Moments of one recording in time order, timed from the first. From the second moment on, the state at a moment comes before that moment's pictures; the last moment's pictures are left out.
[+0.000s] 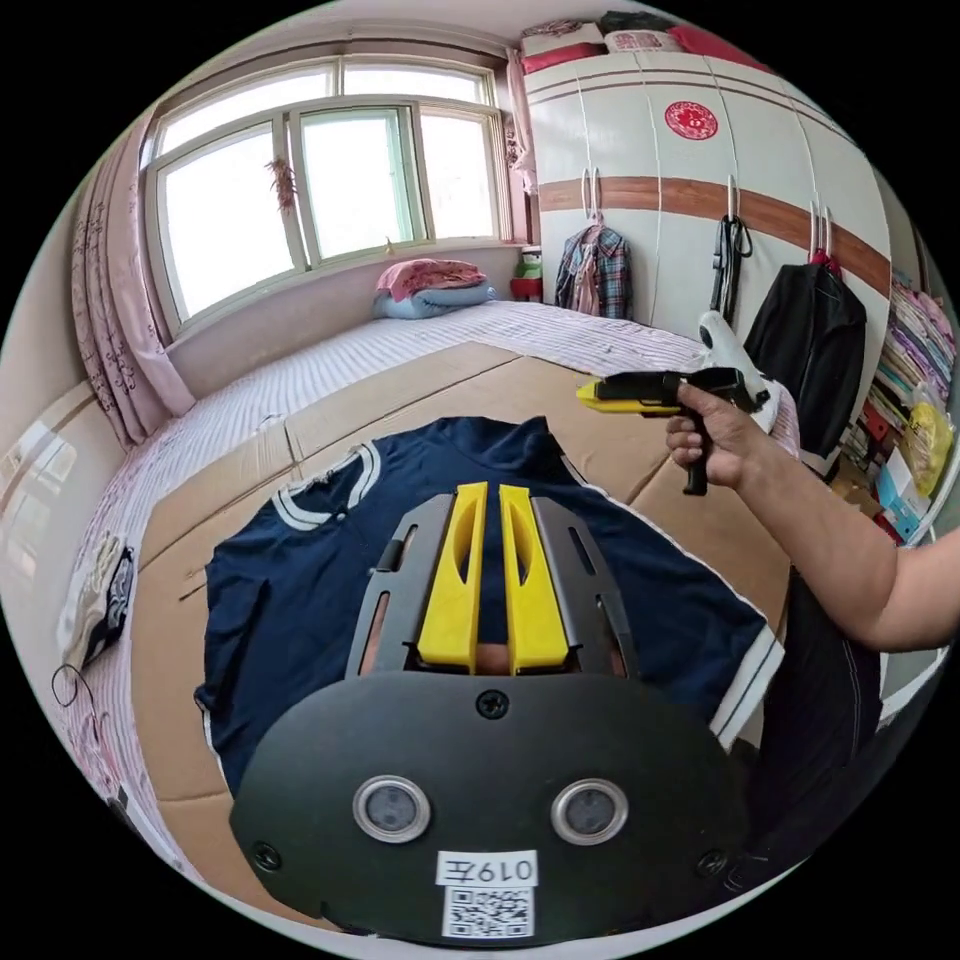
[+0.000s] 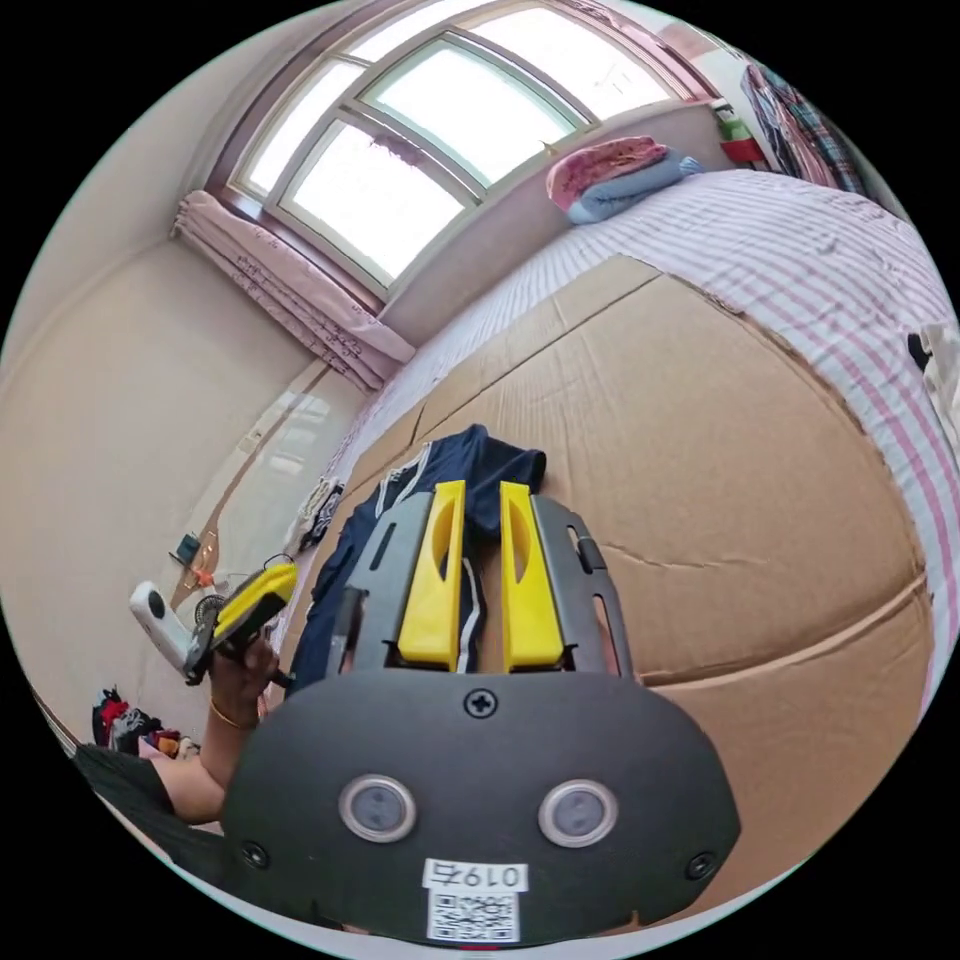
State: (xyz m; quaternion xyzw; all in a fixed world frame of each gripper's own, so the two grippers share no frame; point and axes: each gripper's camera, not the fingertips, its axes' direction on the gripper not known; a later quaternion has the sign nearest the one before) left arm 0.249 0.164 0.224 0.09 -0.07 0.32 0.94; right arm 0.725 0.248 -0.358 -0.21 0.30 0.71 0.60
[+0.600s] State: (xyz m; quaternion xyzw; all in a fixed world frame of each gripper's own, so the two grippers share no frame) left arm 0.537 -0.098 0.562 -0.31 -0.10 0.24 0.91; right arm 0.776 0.345 -0.302 -0.29 0.25 0.72 0.58
